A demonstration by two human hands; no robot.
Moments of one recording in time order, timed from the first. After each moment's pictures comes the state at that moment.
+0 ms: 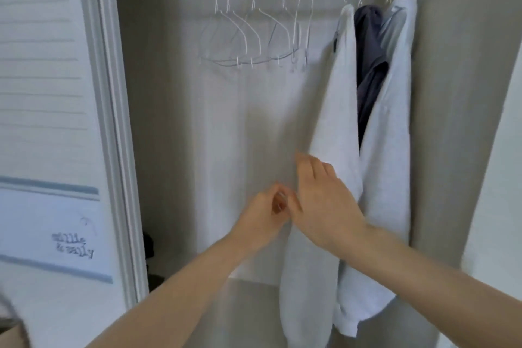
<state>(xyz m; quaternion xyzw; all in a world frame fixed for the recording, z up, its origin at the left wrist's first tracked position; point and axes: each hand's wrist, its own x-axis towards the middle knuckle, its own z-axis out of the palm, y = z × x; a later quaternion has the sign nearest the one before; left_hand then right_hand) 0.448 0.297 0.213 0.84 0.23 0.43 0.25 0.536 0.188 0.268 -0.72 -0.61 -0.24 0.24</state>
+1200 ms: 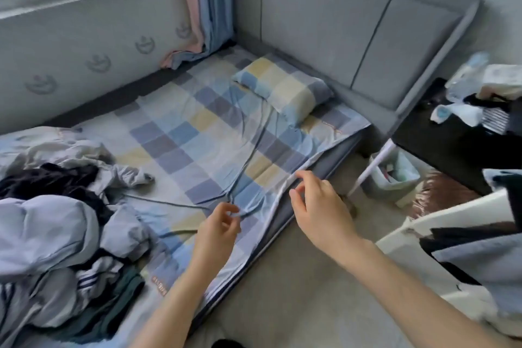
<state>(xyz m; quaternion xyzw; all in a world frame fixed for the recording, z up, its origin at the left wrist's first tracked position) 0.297 -0.694 -0.134 -0.16 0.85 0.51 0.03 0.250 -0.496 -0.059 0.12 -0.96 0.27 0.03</state>
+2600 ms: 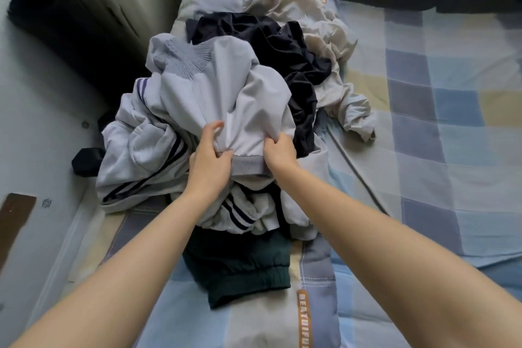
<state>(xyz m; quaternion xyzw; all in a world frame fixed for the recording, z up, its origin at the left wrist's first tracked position) 0.373 -1.245 -0.467 -0.57 0.69 0.40 -0.21 0.233 -1.217 -0.502 0.18 -0.80 0.39 -0.42</state>
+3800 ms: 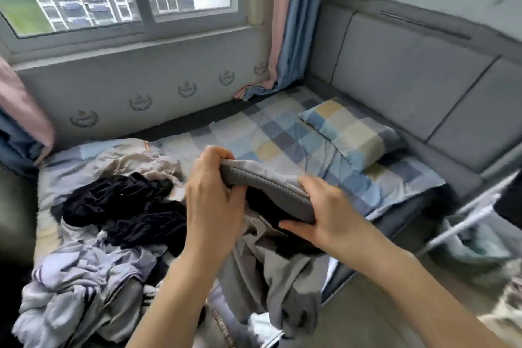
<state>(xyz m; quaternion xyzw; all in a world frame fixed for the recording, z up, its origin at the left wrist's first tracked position) 0.307 -0.920 0.024 -0.15 0.84 0.39 -0.34 0.240 -0.744 0.026 0.36 -0.87 0.32 -0.07</state>
